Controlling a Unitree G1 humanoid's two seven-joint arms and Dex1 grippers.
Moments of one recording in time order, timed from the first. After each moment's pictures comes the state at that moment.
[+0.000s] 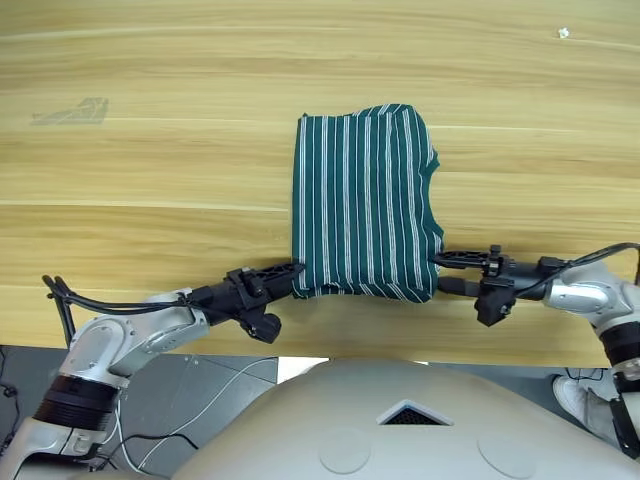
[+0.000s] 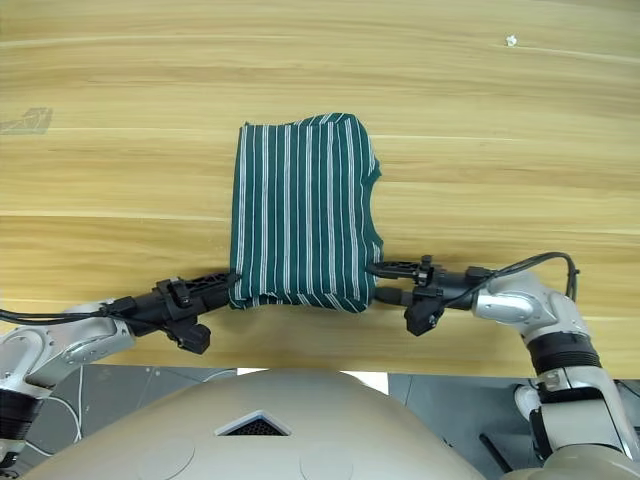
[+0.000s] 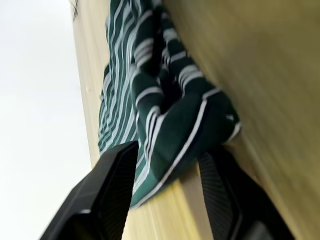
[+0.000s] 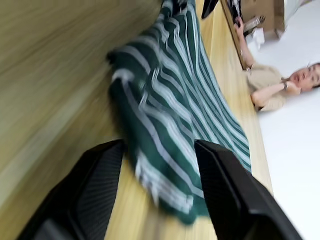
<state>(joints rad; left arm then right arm) 0.35 0.89 -0.23 -0.16 0.87 -0.82 -0.20 -0.02 -0.75 0.30 0.46 -0.49 -1.32 0.56</state>
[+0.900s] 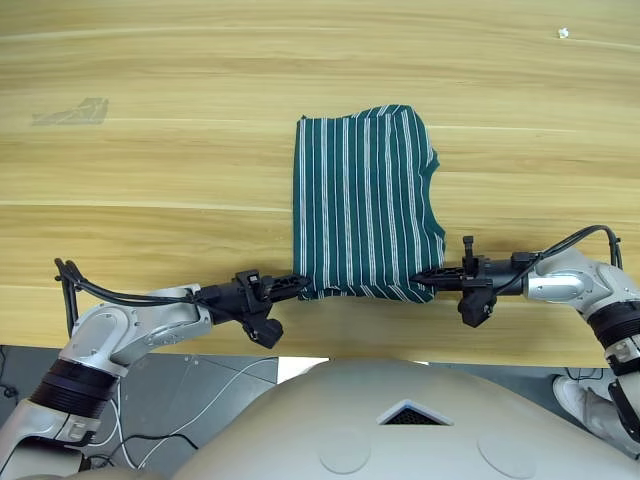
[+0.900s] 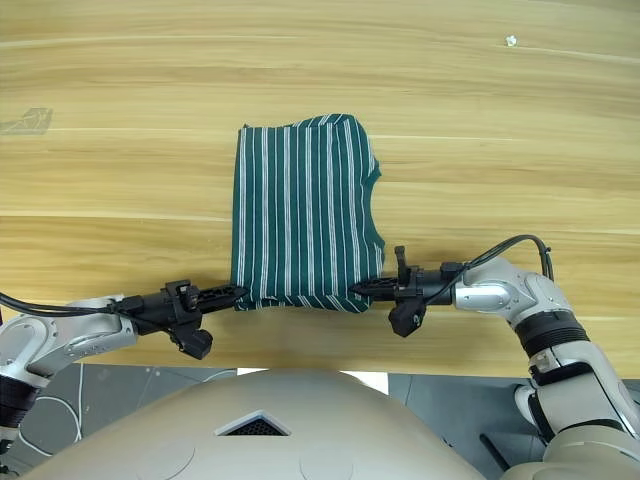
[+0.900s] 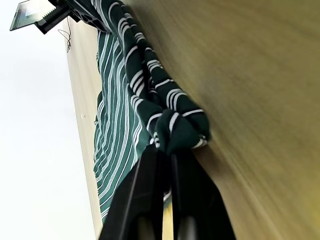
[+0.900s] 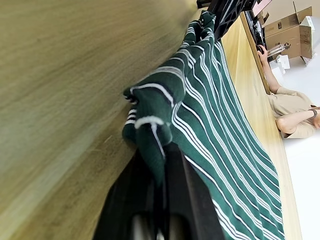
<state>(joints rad) 0.28 0.94 -0.31 -0.14 0.86 -0.84 -0.20 -0.12 -0.78 0.50 0.49 -0.49 -1.29 0.53</state>
